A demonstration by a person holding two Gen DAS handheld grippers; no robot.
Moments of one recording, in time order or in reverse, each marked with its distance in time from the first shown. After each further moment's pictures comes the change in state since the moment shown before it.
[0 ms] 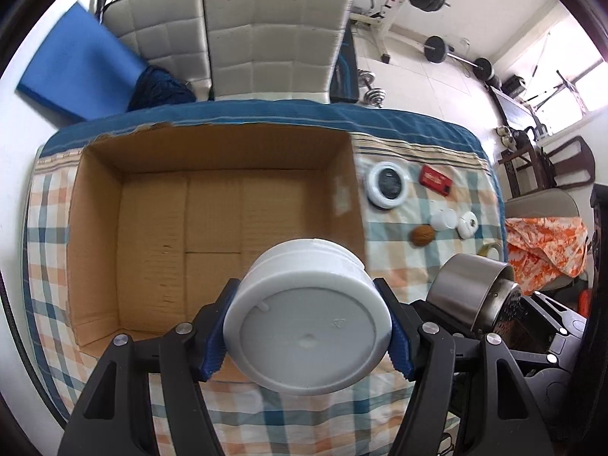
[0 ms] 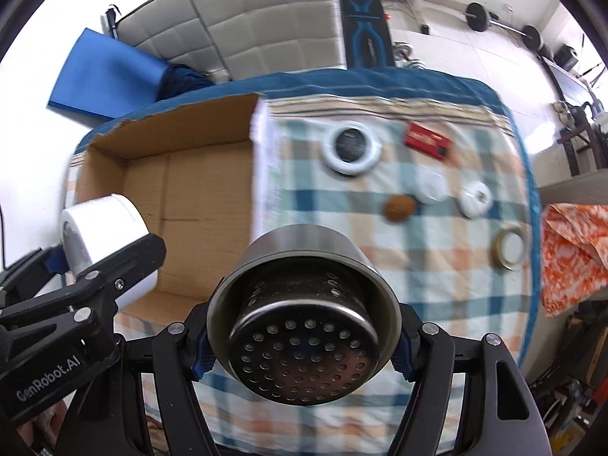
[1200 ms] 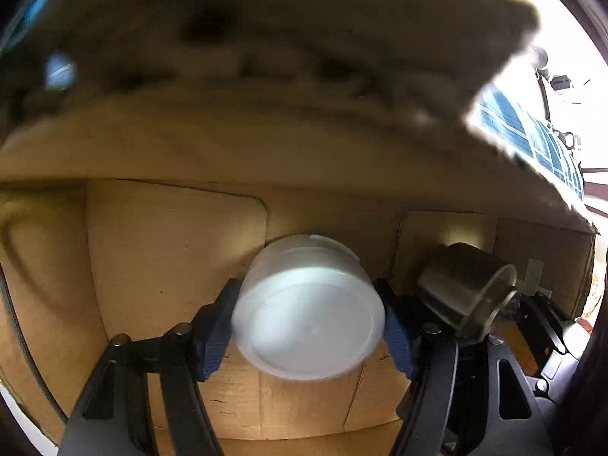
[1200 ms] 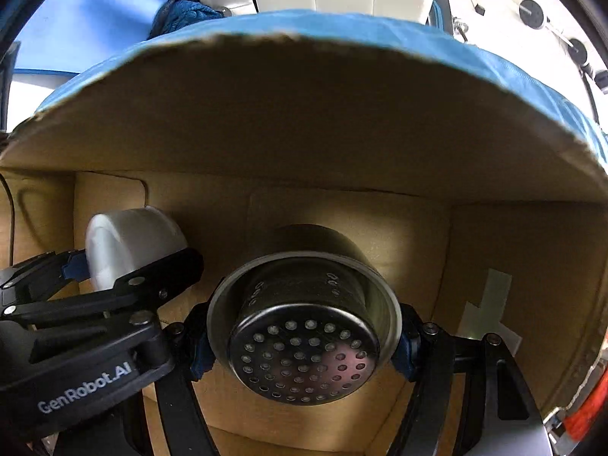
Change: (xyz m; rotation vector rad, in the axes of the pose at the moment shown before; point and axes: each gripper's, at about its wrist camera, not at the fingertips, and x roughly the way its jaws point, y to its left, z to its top) left arm 0.170 0.125 0.087 -0.122 0.311 -0.013; right arm 0.218 0.120 0.132 -0.078 0.217 -0.041
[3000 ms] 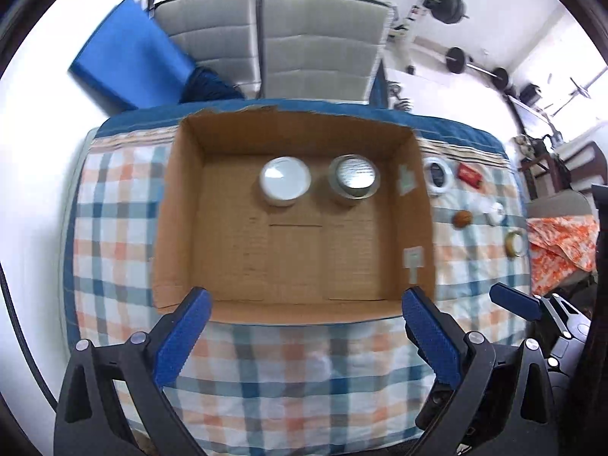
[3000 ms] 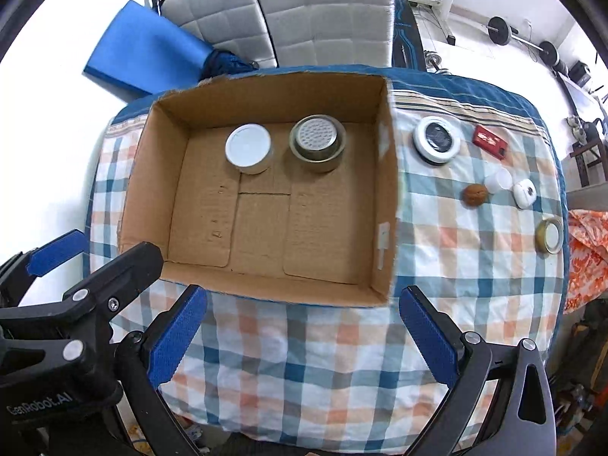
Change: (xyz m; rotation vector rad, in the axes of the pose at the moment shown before) left arm -0.178 -0.052 -0.216 0.117 -0.367 0.076; right arm -0.190 -0.017 -0.229 0.039 -0.241 0.065
